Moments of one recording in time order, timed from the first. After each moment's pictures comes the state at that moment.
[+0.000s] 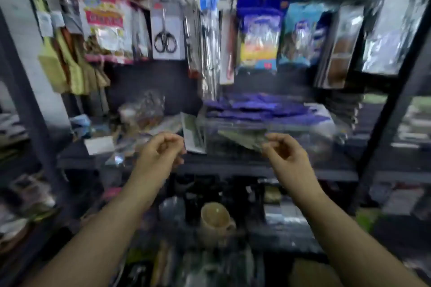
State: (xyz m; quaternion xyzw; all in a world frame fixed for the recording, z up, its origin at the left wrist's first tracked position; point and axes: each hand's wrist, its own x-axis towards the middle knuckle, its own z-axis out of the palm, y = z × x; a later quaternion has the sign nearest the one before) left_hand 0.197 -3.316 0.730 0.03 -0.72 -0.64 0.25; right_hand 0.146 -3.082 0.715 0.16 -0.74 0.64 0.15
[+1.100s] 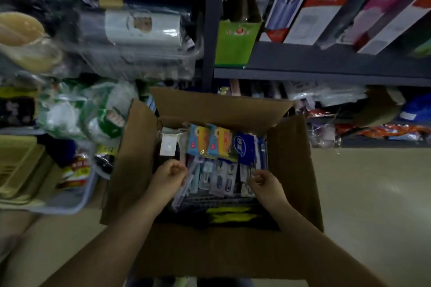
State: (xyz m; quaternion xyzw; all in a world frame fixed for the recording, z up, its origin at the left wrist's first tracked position) left_hand 0.290 -2.894 0.363 0.29 -0.77 -0.52 -0.24; right_hand 0.282 -2.647 0.350 -0.24 -0.82 0.42 -0.30
